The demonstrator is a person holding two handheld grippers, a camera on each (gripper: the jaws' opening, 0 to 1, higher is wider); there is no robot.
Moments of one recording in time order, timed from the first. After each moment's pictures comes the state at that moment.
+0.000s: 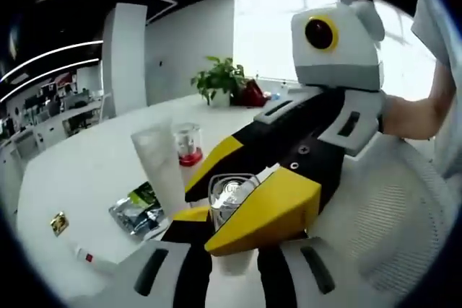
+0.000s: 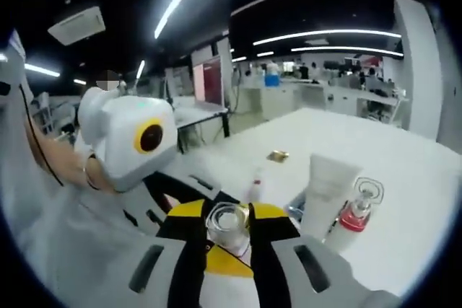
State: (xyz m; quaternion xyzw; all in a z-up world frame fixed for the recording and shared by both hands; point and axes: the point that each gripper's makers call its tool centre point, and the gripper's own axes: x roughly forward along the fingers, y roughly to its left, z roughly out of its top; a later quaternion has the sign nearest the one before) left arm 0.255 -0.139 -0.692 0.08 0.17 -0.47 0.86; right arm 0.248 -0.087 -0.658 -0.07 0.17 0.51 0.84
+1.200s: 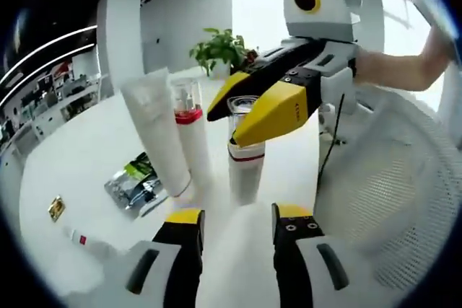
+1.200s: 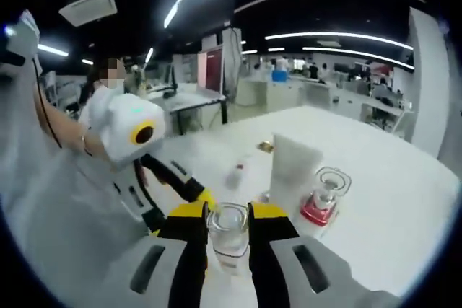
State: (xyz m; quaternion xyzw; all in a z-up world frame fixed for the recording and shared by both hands) left arm 0.251 -0.134 -0.747 0.13 0.26 -0.47 0.84; right arm 0.289 -0.146 -0.686 -0.11 0.17 0.54 0.82
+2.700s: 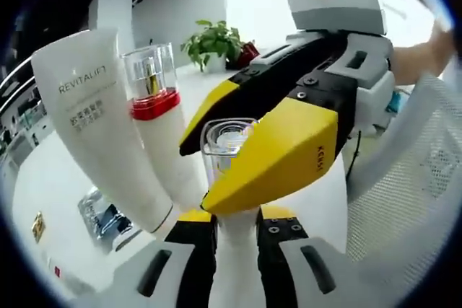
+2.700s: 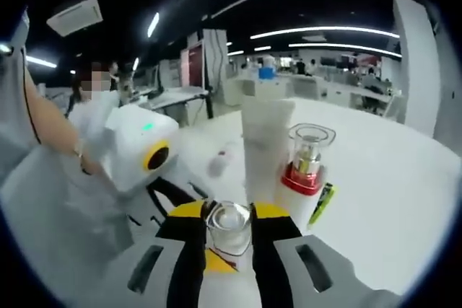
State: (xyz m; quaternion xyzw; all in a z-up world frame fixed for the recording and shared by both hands) left arm 0.296 -0.187 -0.787 0.14 0.23 -0.48 0.84; right arm 0.293 -0.151 -0.716 -0.09 0.18 0.50 0.84
